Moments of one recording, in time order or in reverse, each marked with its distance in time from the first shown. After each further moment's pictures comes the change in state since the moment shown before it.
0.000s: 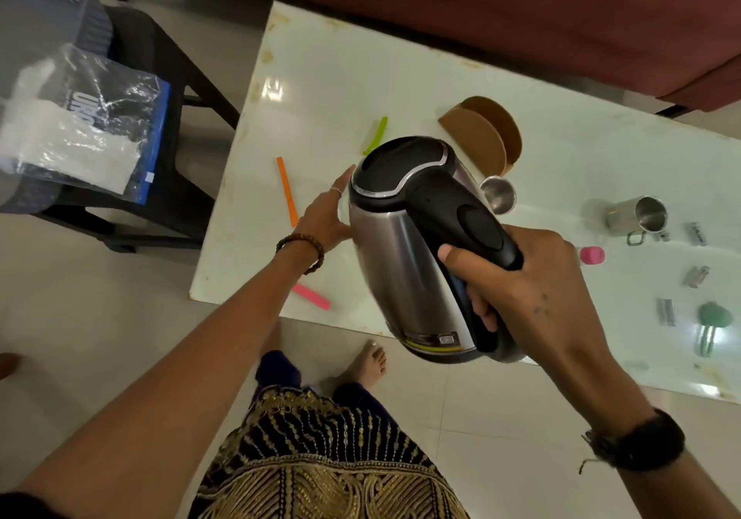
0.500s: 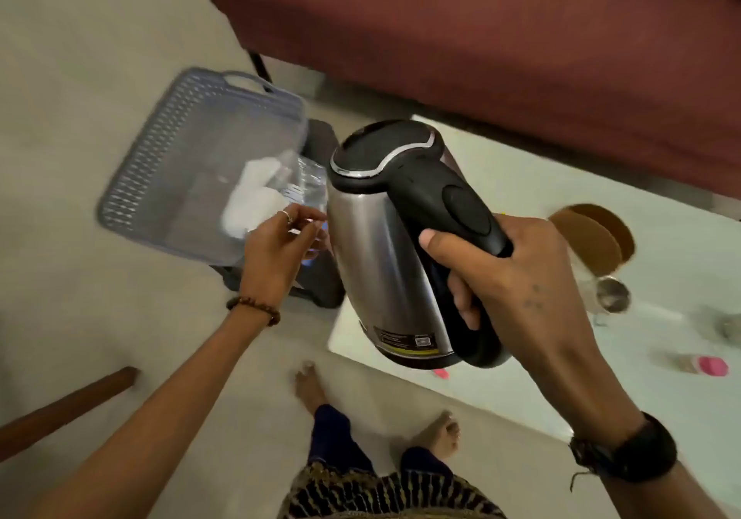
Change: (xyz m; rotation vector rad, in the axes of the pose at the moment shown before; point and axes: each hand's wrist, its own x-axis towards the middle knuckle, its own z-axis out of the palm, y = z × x) left_hand -0.089 -0.065 -0.228 -0.405 0.493 0.146; right_hand 0.031 -0.166 0.119 0.197 -0.034 -0.177
